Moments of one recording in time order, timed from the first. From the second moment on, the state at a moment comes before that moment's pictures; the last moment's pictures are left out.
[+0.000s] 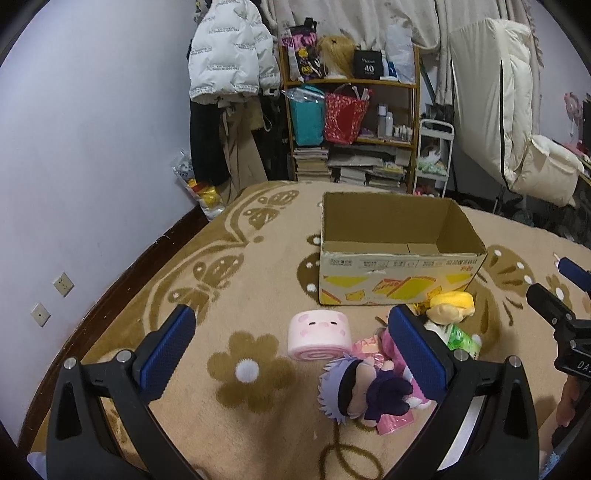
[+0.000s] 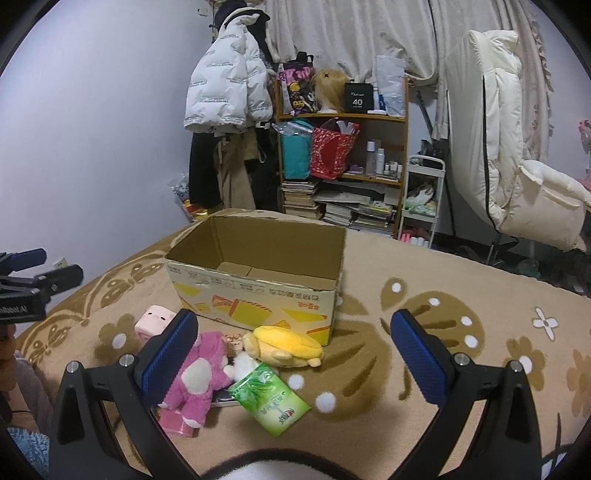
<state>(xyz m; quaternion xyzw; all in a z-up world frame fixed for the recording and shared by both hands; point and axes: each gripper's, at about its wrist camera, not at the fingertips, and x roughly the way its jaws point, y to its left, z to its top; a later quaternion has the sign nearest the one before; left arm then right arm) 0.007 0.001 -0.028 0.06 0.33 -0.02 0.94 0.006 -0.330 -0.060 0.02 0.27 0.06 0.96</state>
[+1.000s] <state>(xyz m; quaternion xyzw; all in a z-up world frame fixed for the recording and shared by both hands) 0.051 -0.042 -0.076 0.09 0.44 -0.09 0.89 0.075 -0.294 -0.096 0.09 0.36 0.14 0.92</state>
